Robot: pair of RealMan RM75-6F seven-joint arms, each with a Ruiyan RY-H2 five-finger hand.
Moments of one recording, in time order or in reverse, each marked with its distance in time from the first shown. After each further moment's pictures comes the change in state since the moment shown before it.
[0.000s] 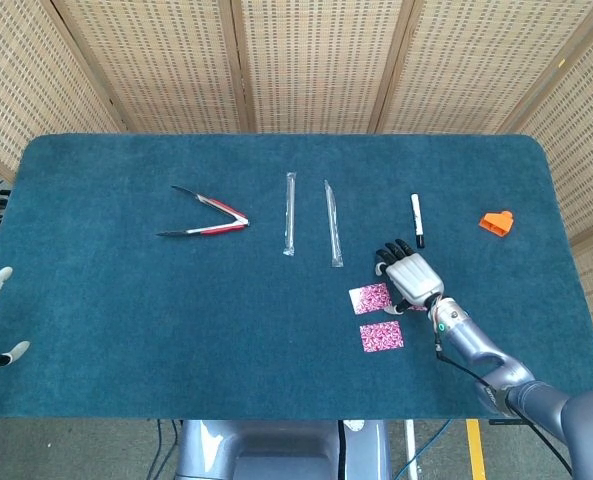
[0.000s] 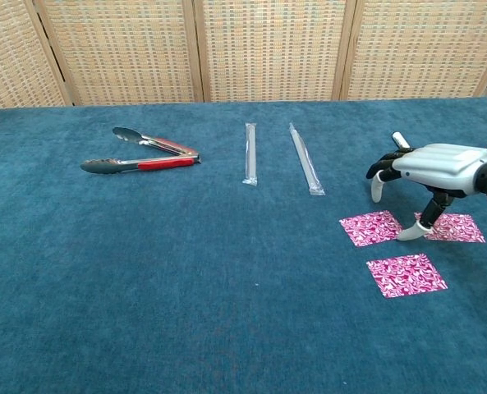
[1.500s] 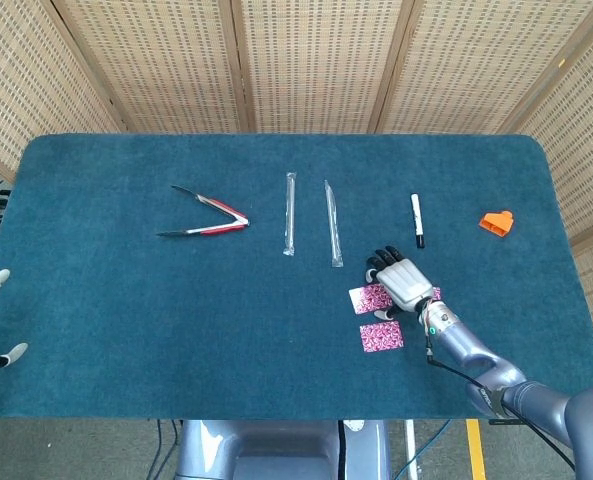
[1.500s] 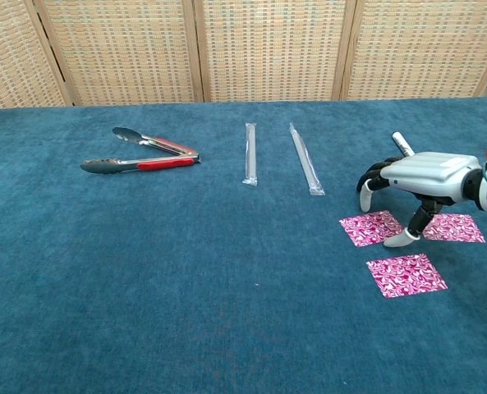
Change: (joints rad) left arm 0.003 -0.012 0.003 0.032 -0.004 -0.012 -0.027; right arm 0.014 0.021 0.013 -0.102 0.047 -0.055 -0.060
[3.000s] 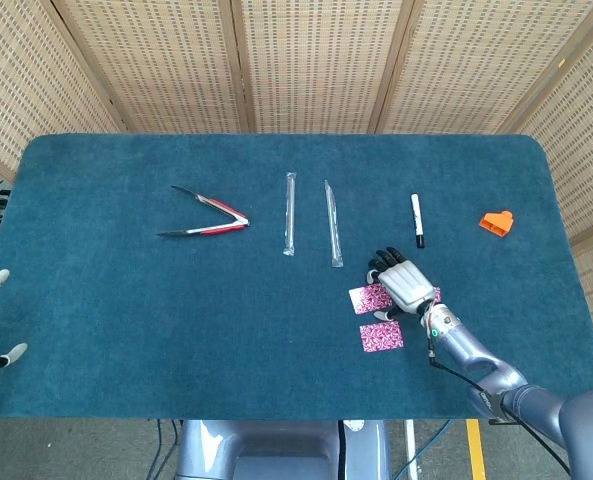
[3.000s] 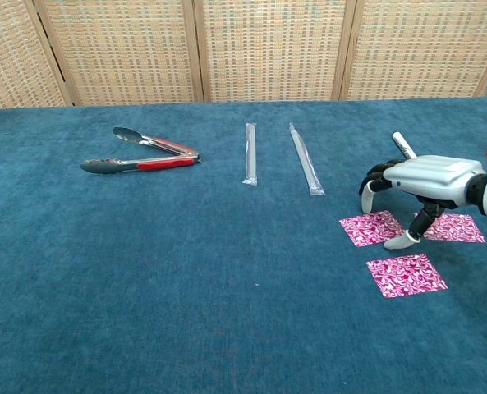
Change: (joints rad) left arm 0.002 0.004 -0.001 -0.013 -0.003 0.002 0.014; right arm -0.018 -0.032 -0.018 0.058 -0.044 0.048 0.089
